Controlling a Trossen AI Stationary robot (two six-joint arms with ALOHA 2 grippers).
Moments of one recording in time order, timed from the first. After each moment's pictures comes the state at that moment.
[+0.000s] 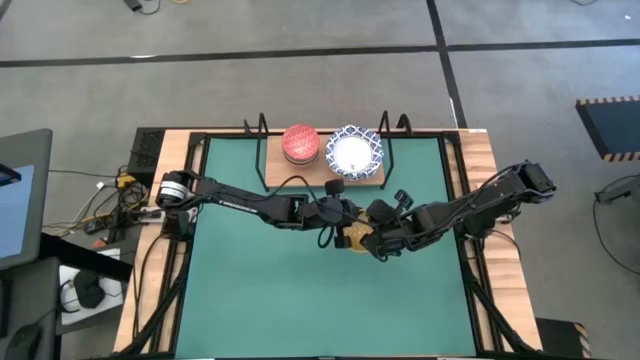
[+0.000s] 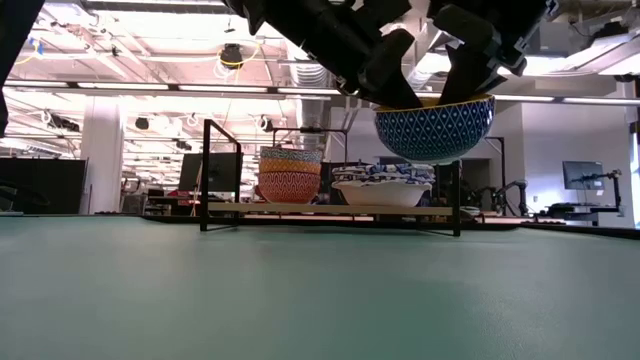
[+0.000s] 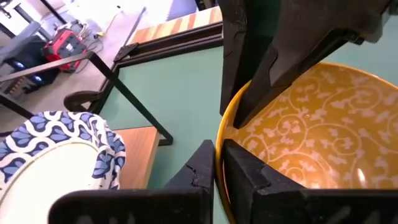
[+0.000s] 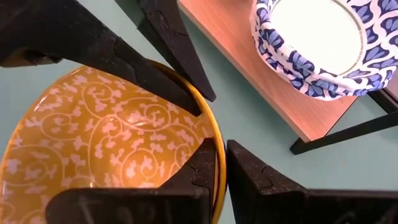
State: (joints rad) left arm -0.04 1.93 1.39 -0.01 -0.39 0.21; right arm 0.37 1.46 1.11 -0.85 0.72 0.81
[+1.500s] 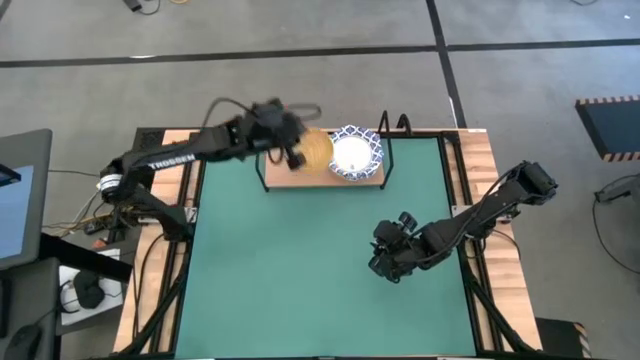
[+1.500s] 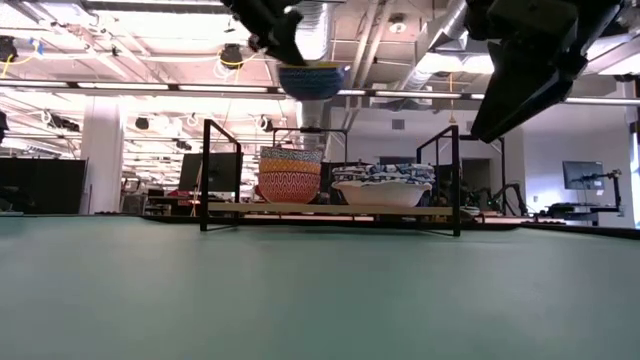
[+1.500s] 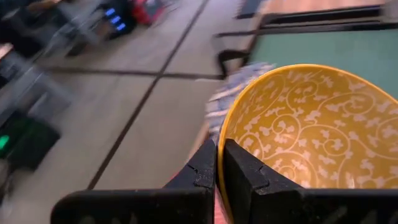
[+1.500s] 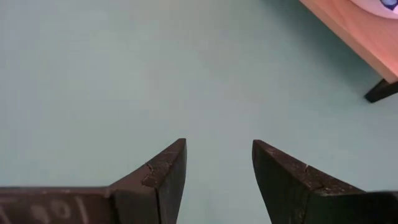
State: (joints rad) left arm 0.35 1.47 1.38 -0.35 -0.32 0.29; right arm 0.48 1.46 0.98 -0.74 0.62 0.99
